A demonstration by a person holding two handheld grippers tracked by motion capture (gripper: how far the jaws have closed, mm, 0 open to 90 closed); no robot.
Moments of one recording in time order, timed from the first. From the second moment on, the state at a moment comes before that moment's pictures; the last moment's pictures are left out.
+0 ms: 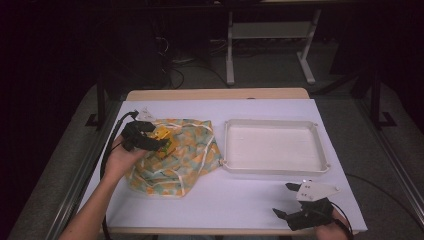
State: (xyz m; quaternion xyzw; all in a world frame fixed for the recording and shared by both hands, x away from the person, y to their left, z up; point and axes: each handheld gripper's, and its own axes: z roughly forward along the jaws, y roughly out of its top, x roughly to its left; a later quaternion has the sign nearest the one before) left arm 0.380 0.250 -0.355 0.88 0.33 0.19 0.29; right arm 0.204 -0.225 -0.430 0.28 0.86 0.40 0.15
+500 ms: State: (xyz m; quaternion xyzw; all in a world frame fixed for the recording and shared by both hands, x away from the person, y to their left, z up) left arm 0.388 0.244 -0.360 0.88 0.35 0.17 0.28; right arm 0.204 -0.225 -0.429 0.28 0.86 0.40 0.15
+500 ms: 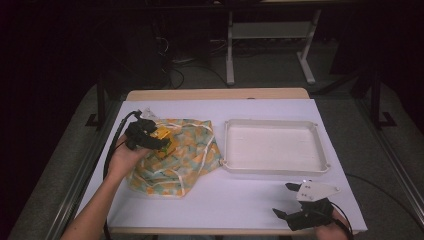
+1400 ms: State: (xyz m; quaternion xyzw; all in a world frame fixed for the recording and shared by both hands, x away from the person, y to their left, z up) left arm 0.390 0.240 -0.364 0.88 0.35 0.18 0.25; right arm 0.203 -0.225 -0.429 0.28 0.86 0.40 0.15
